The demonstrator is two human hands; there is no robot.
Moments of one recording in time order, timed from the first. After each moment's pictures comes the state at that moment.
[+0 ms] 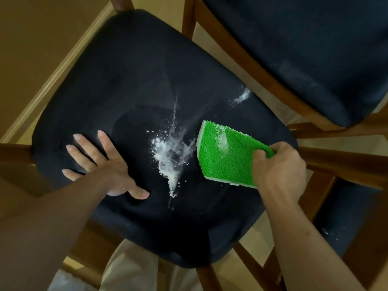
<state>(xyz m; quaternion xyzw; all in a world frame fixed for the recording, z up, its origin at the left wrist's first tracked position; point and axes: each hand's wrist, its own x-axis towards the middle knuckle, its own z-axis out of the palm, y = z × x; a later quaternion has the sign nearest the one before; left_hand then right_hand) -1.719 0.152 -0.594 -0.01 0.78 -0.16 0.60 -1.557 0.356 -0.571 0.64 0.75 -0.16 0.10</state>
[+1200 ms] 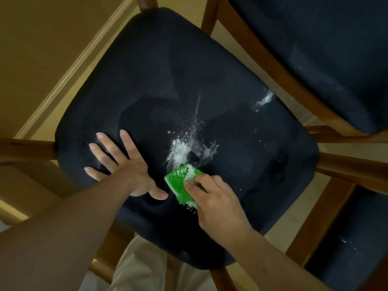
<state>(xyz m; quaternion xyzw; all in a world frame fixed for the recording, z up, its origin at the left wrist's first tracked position) -1.722 0.150 -0.598 -0.01 0.79 -0.14 0.60 -1.542 0.248 -0.615 0.11 0.95 -0.27 0.13</state>
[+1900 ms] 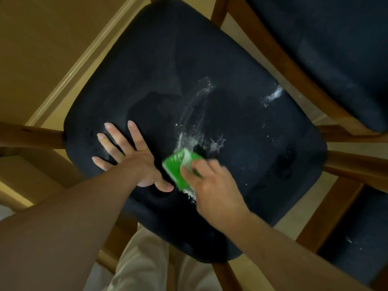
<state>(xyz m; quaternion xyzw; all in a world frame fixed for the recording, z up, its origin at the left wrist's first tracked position) -1.722 0.147 -0.597 0.00 0.79 -0.13 0.59 -1.568 0.247 -0.611 0.07 0.96 -0.23 0.15</state>
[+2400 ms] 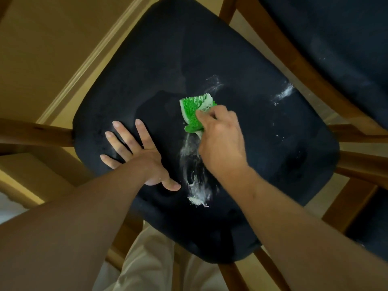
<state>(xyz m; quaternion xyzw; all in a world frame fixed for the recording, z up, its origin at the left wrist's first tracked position) -1.722 0.146 -0.599 0.00 0.79 -0.14 0.59 -1.648 0.271 -0.626 0.23 0.94 -0.27 0.03</state>
